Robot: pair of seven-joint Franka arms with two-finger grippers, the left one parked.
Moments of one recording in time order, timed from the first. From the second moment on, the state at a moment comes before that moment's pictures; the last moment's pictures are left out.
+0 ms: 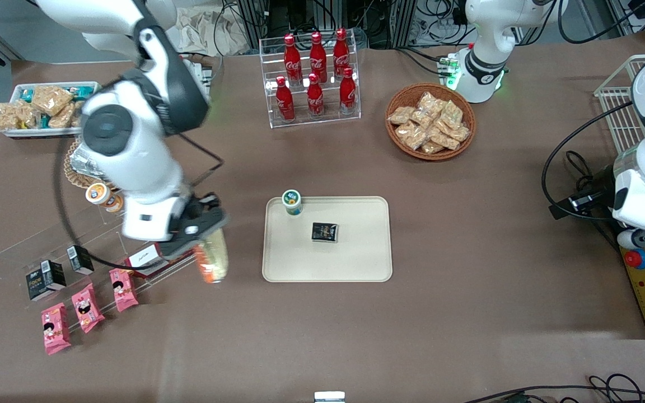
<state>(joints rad) 0.46 0.34 -0.02 -1.50 -0.05 1.92 -0.27</state>
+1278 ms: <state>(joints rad) 0.73 0.70 -0.03 -1.50 -0.25 2.37 -0.40</state>
